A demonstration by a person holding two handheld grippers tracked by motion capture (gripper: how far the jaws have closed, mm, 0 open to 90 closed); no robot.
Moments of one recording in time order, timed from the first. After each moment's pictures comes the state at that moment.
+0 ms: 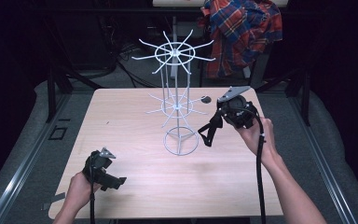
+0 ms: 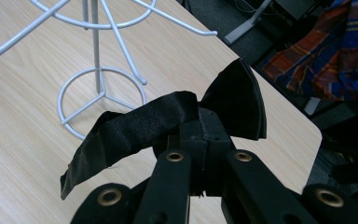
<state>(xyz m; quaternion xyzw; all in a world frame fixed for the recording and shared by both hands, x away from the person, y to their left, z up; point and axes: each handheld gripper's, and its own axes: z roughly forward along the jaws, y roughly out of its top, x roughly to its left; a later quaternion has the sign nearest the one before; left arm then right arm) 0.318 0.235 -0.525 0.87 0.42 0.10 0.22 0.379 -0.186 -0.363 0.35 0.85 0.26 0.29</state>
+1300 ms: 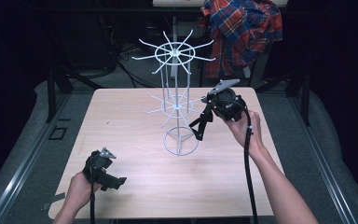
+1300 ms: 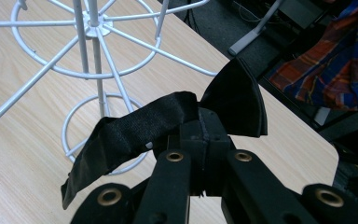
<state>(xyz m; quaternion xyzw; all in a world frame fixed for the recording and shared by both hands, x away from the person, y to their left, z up) 0.318 0.235 -0.526 0.88 0.42 0.10 0.22 0.403 -0.164 -0.364 0.35 0.84 0.29 0.28</state>
